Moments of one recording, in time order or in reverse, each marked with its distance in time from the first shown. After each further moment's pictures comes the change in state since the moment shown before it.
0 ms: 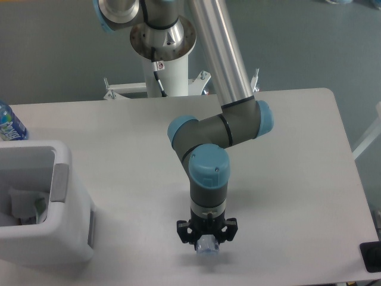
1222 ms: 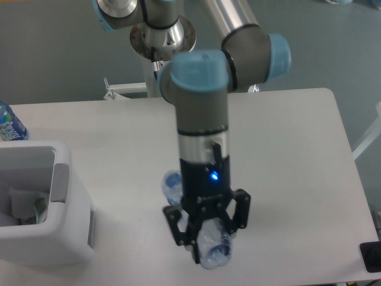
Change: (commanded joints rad) arm -0.092 0.202 0.259 0.092 -0.075 -0.413
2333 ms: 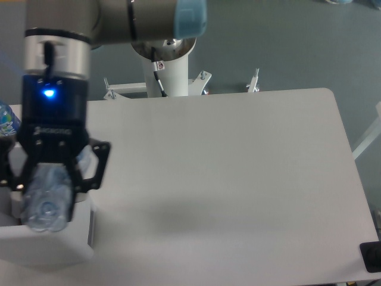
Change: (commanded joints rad) arm -0.262 0.016 0.045 0.038 0.012 -0.006
